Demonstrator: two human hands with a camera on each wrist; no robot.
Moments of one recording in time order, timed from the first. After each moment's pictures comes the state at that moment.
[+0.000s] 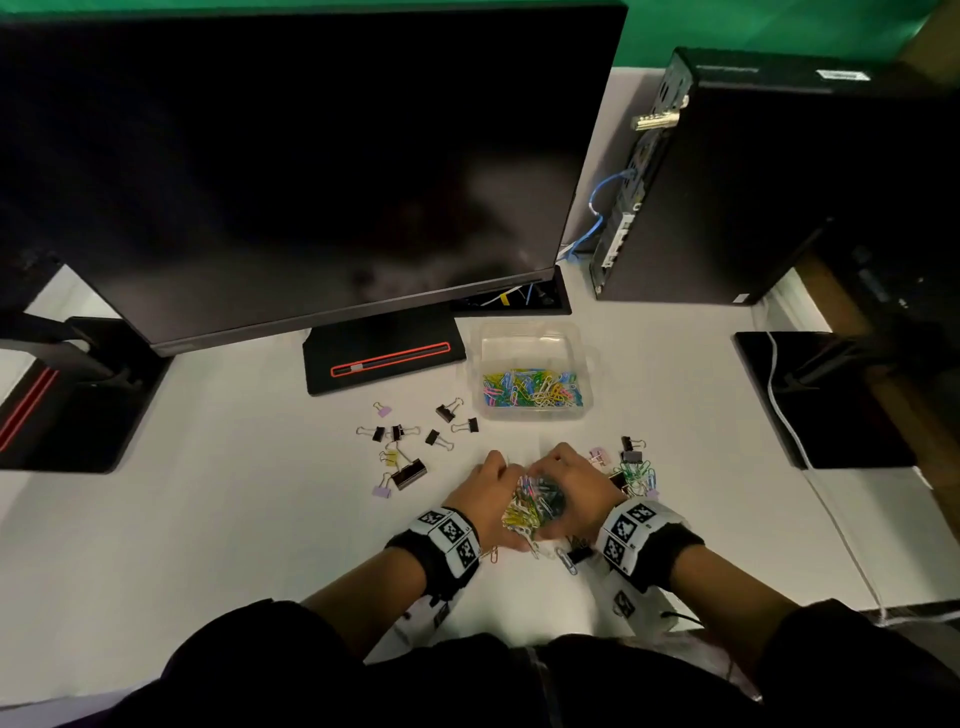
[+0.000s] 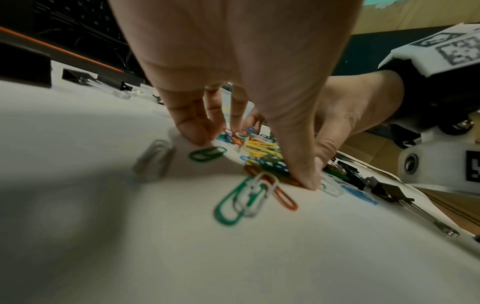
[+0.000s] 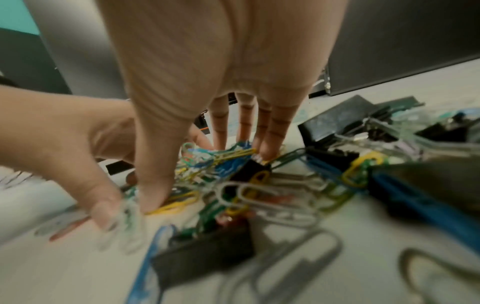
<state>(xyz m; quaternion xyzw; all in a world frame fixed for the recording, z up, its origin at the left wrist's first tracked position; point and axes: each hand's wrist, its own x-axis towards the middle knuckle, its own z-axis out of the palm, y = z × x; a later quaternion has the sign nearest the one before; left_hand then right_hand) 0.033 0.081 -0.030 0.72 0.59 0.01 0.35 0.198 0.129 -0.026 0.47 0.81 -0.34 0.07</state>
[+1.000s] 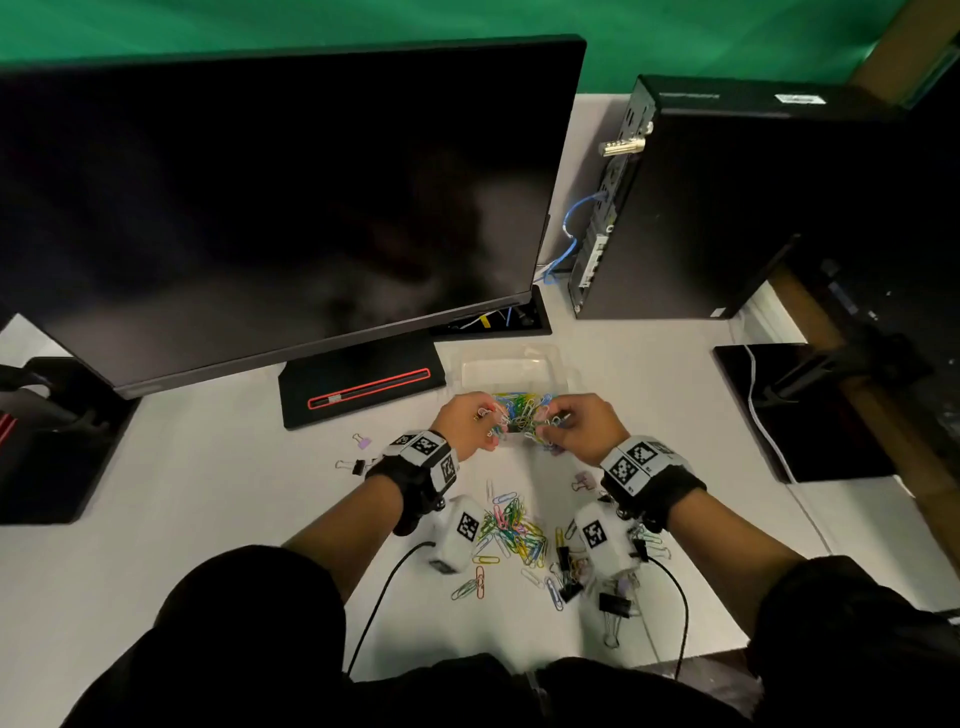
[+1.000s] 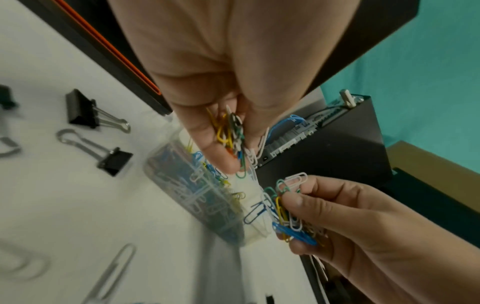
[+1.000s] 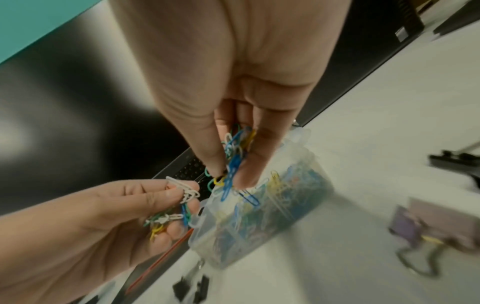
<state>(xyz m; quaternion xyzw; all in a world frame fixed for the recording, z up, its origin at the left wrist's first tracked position) 0.015 0.183 0.008 0.52 0.62 0.28 0.51 0.198 0.204 0.021 0.59 0.67 -0.42 -0.17</state>
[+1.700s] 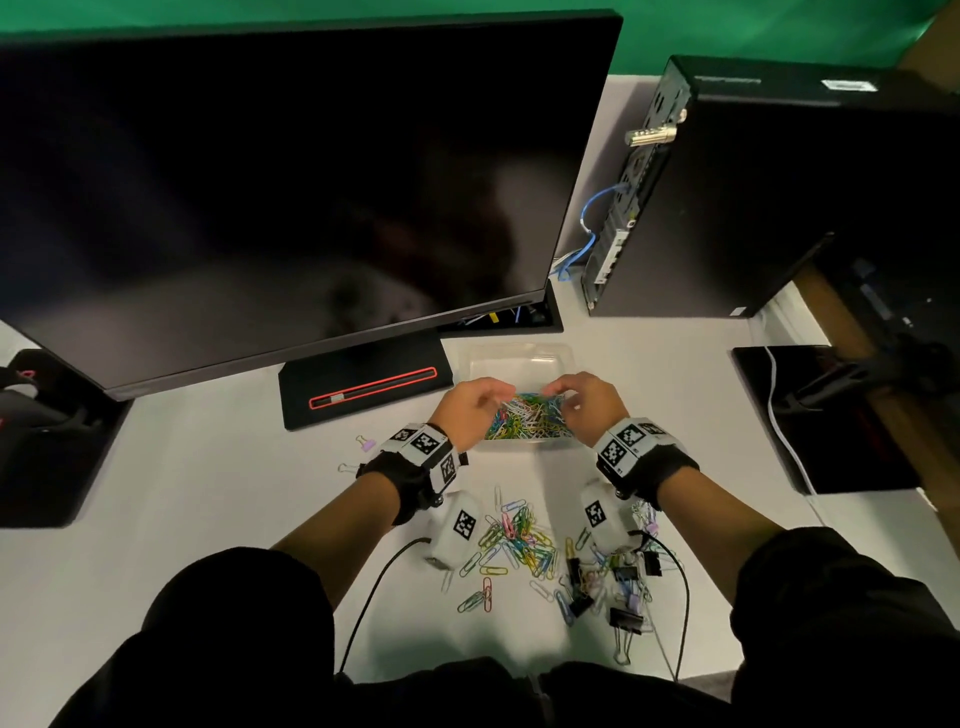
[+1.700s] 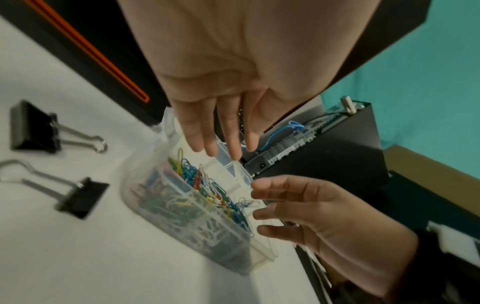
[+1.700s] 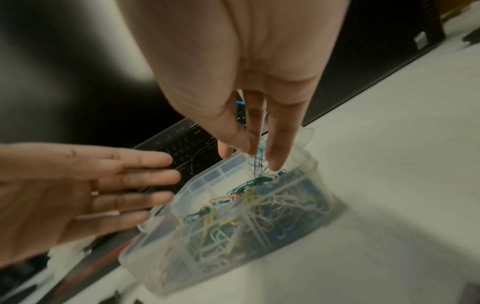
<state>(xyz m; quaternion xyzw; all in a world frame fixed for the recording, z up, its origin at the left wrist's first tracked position) 0.002 0.204 0.006 0.57 0.61 0.29 0.47 0.183 0.244 0.008 0.63 0.70 -0.32 -0.12</state>
